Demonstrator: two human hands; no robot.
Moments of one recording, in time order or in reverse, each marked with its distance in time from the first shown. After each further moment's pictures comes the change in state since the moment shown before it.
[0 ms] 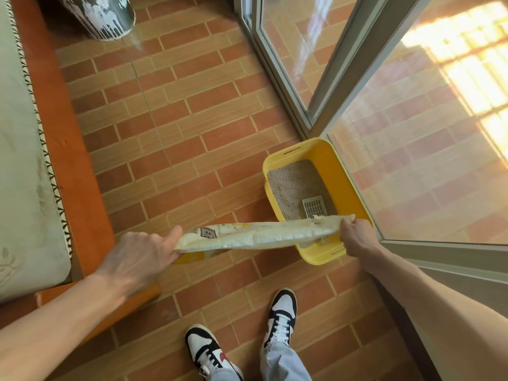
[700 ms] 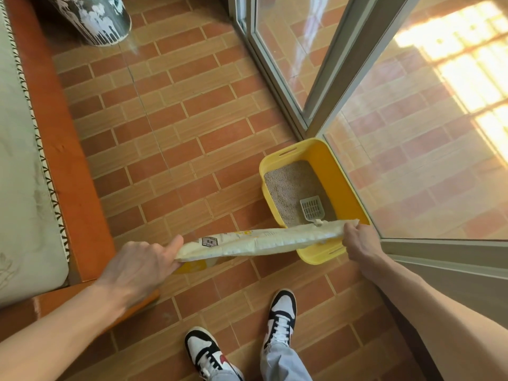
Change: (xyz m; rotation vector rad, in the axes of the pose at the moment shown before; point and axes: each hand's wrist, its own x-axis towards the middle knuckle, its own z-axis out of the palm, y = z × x) left_hand -0.005 0.014 -0.005 0.049 -0.023 0.056; right_hand -0.007 0.017 -0.006 -0.005 0.041 -0.013
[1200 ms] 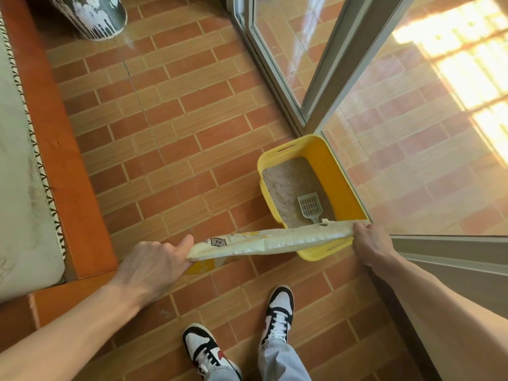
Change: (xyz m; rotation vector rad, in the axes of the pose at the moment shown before) left_hand 0.006 0.021 0.007 -0.007 0.003 -0.001; right_hand -0.005 0.007 -0.020 -0.126 0.004 -0.017
